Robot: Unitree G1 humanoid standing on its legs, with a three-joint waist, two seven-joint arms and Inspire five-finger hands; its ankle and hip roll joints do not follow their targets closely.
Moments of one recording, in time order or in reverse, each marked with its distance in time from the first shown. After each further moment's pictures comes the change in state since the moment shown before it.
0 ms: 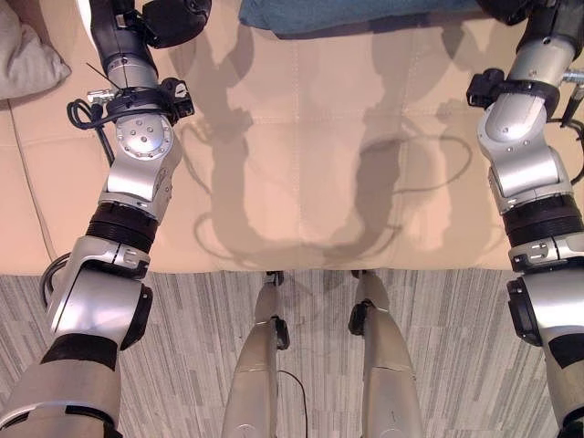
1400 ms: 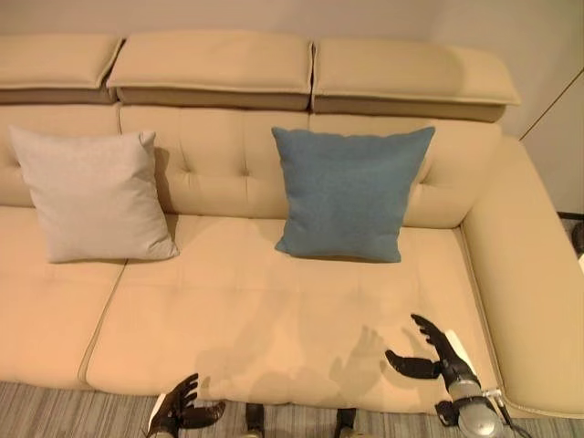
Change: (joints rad) left arm 1.366 -0.317 0.245 0.258 0.218 0.068 -0.464; right arm 1.357 0.199 -0.120 0.015 -0.133 -0.094 0.483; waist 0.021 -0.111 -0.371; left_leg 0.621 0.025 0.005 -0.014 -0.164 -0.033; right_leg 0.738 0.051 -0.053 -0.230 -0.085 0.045
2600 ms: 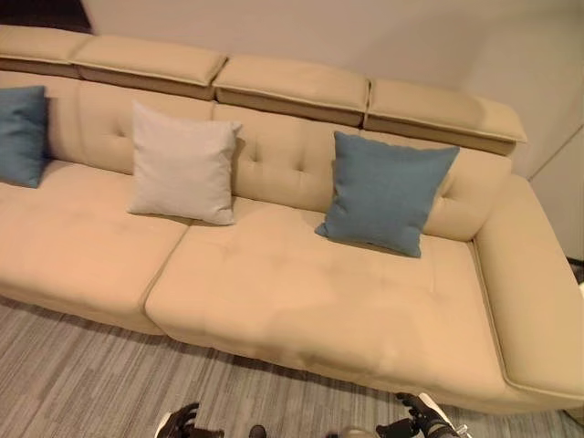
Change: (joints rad) left arm -0.126 -0.009 -0.061 0.298 0.100 0.053 0.042; right arm -0.223 0.122 0.205 0.501 -0.110 0.115 0.041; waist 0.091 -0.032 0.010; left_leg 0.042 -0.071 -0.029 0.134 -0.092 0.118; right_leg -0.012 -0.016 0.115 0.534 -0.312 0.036
